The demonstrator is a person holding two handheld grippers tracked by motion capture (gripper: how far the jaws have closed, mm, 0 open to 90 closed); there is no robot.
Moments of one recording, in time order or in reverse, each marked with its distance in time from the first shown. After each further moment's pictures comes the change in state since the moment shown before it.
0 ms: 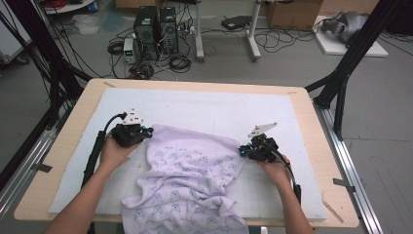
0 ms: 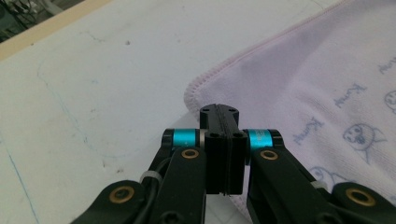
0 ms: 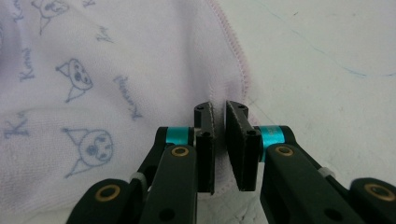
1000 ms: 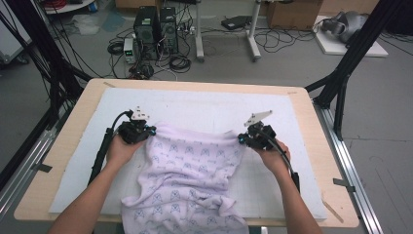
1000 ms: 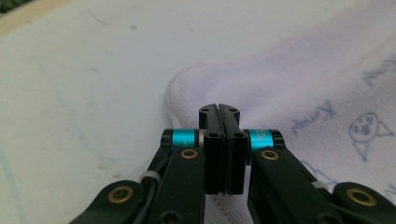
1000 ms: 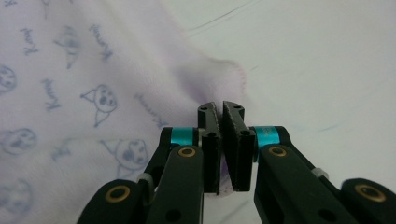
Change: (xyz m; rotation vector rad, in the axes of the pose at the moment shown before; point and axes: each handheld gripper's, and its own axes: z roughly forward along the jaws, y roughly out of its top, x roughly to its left) left arm 0.004 0.017 0.017 0.009 0.091 -0.065; right arm -0.011 0.043 -0.009 0.009 -0.097 -0.074
